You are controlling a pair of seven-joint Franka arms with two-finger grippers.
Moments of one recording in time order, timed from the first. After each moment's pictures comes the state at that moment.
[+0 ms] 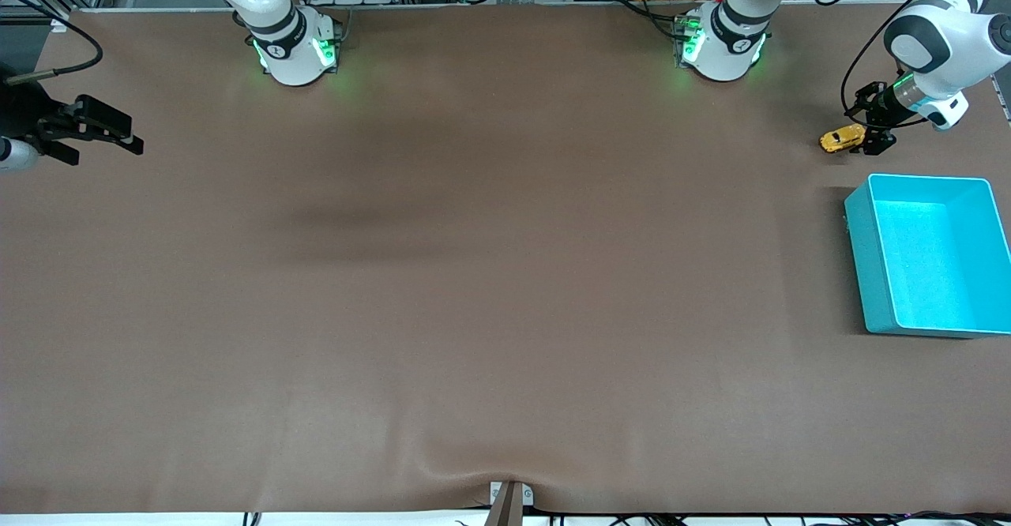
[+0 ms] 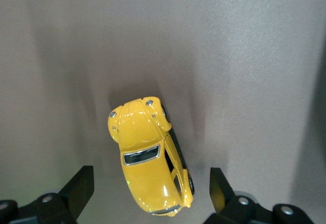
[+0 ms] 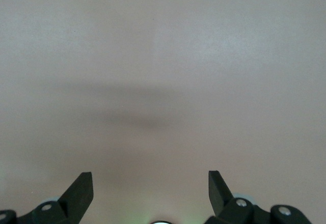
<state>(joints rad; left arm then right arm) 0.84 0.03 -0.04 -2.79 0.05 2.71 -0.80 0.00 -0.04 -0.05 -1.61 0.10 1.49 -0.15</state>
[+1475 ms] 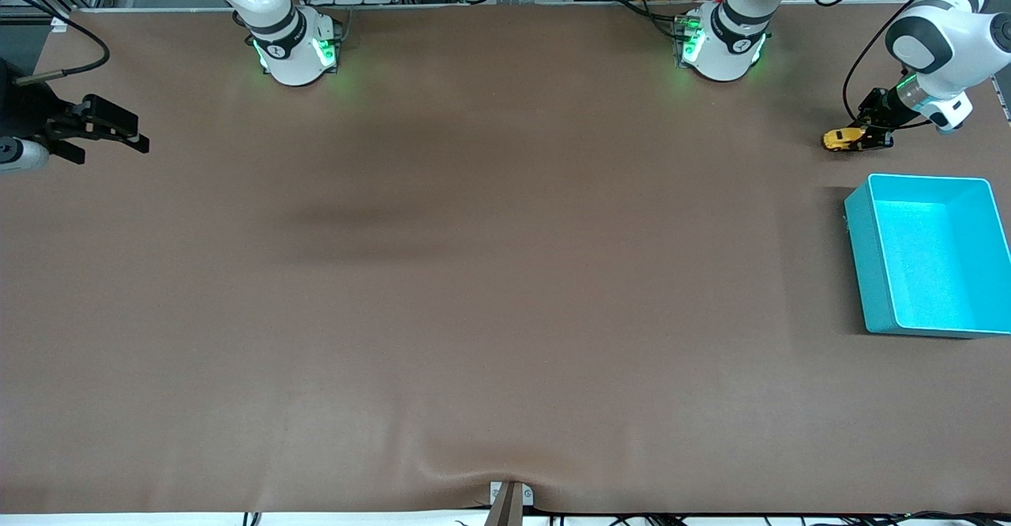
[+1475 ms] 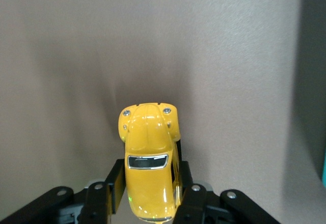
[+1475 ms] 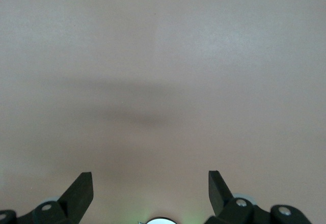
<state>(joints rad) 0.85 0.02 -0.04 -2.77 0.05 2.71 -0.70 0.00 -0.04 -0.04 -1.61 0.09 1.47 -0.15</state>
